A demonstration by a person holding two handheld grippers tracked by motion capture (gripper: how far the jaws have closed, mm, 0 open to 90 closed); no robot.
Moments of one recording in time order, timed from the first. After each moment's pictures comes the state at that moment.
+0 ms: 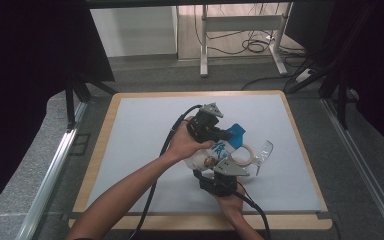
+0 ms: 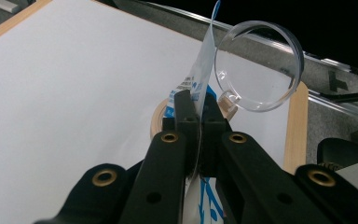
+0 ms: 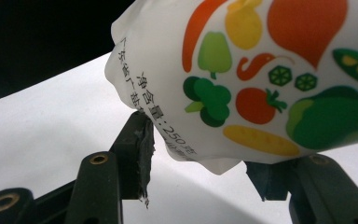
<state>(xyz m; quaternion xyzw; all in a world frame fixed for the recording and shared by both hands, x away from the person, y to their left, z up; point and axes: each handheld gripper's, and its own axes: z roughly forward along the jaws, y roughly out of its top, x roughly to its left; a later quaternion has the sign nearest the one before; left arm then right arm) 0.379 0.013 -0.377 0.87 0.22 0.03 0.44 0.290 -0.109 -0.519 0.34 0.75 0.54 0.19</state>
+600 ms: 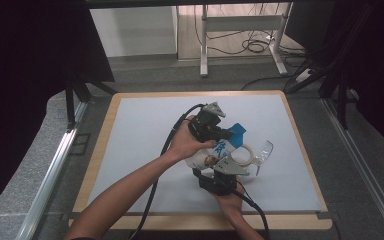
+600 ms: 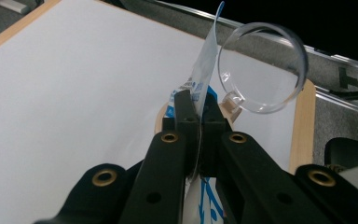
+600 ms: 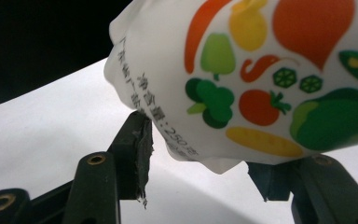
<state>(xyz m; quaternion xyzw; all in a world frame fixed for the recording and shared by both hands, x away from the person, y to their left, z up) 0.376 0.010 -0.370 0.87 0.22 0.05 0.43 0.293 -0.108 -0.517 0.35 0.74 0.54 0.19</state>
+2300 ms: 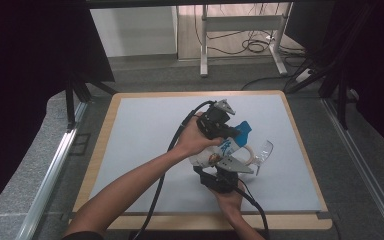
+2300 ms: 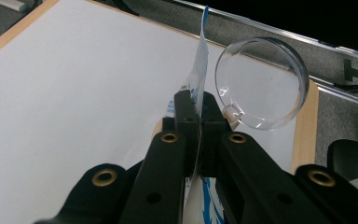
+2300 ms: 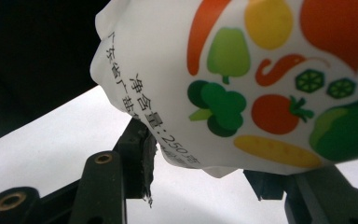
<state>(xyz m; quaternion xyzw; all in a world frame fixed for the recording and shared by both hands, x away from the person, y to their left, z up) 0.383 -0.013 -0.363 0.88 0.21 0.05 0.42 0.297 -0.111 -0.514 0.37 0.71 0.57 0.17</state>
